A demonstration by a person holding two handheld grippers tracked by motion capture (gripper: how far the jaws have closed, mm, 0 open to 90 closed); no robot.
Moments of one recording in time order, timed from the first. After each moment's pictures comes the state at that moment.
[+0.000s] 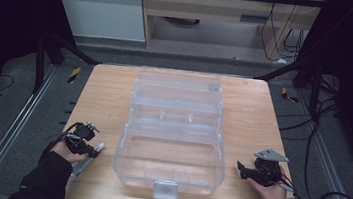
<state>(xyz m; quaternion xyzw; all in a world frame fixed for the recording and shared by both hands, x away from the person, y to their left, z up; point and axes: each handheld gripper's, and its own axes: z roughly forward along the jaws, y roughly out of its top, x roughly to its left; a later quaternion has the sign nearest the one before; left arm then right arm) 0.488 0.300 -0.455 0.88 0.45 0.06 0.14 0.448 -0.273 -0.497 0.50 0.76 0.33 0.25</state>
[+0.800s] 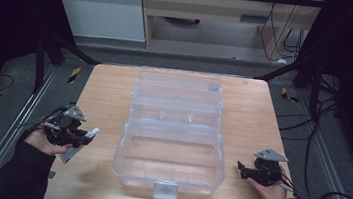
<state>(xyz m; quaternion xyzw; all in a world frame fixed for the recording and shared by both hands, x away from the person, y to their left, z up) 0.461 0.302 -0.356 0.91 0.34 0.12 0.22 0.450 -0.274 -0.500 0.49 0.76 0.33 0.26</state>
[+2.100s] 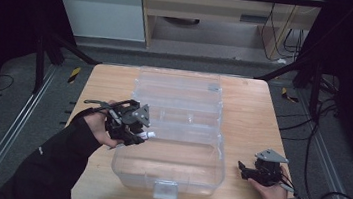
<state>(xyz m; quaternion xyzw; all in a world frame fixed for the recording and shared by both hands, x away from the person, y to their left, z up) 0.469 0.146 -0.299 0.98 0.08 0.09 0.17 0.449 -0.276 -0.501 0.48 0.77 0.33 0.27</state>
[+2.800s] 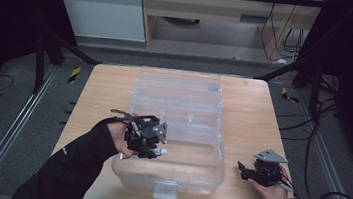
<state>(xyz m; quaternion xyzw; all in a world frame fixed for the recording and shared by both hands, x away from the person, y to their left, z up) 0.475 0.108 -0.344 0.99 0.00 0.03 0.15 0.448 -0.275 -0.502 0.47 0.77 0.33 0.27</state>
